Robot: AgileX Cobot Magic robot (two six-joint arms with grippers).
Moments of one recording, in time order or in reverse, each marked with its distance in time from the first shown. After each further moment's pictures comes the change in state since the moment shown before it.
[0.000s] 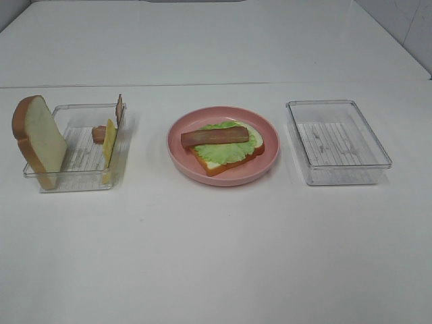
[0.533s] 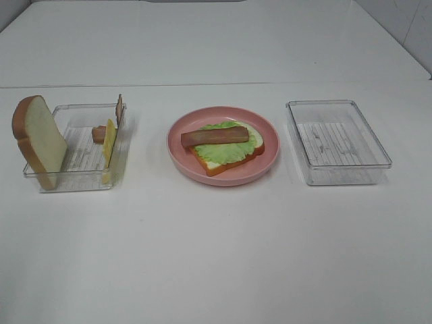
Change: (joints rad) left arm 0.000 0.352 -0.144 0.016 -0.209 -0.041; right arm 0.000 0.000 0.000 0.000 0.000 0.000
